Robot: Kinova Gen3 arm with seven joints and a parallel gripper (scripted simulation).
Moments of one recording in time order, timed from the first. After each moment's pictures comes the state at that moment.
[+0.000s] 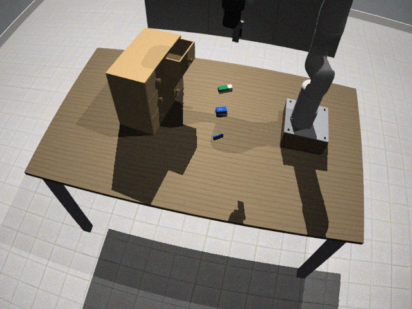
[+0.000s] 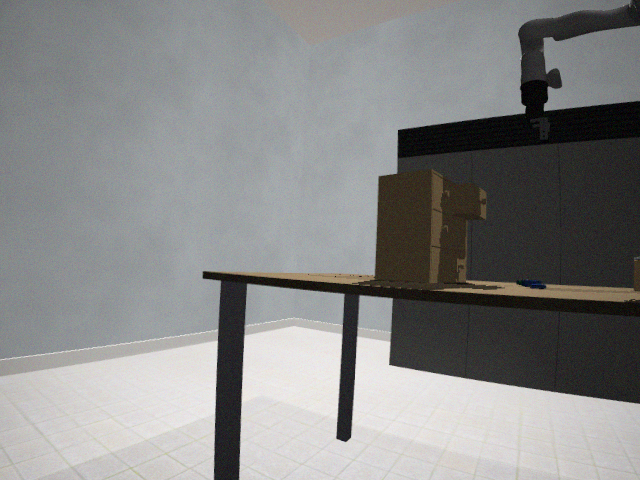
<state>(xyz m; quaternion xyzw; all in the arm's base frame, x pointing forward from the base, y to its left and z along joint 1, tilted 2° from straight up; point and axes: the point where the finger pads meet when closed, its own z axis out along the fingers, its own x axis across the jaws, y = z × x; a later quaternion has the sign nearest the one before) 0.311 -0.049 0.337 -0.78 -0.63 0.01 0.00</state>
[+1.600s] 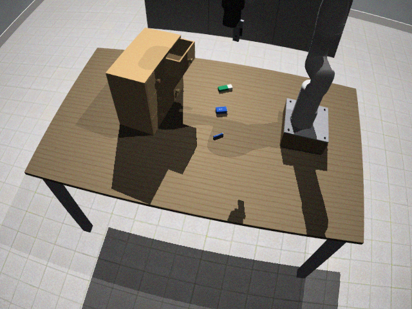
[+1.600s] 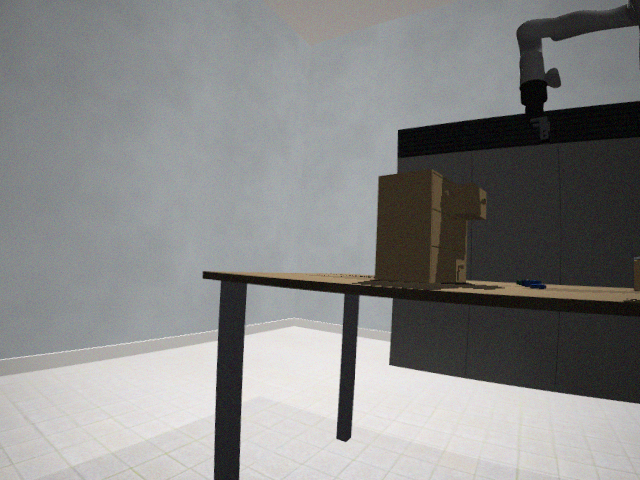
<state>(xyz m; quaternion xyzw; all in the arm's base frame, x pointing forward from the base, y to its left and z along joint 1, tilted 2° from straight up) 0.310 -0.051 0.340 -0.78 -0.63 0.02 0.01</state>
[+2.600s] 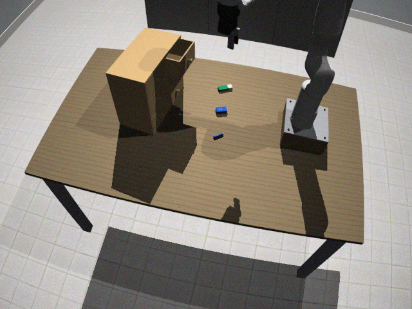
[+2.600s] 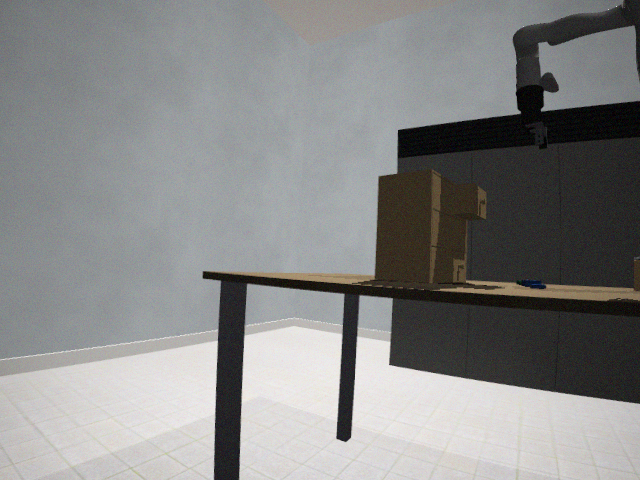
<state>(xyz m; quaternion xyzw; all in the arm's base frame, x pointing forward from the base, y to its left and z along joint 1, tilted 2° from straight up) 0.322 -0.031 0.316 -0.81 -0.58 0.01 0.02</state>
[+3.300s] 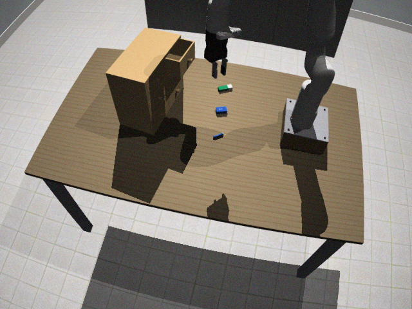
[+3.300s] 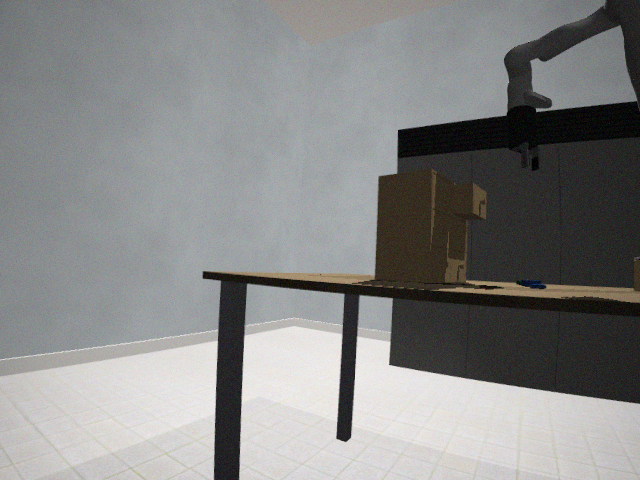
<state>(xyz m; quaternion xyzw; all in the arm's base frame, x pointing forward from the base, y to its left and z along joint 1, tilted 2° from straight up) 0.355 0.045 0.231 -0.93 -0.37 -0.01 0.06</state>
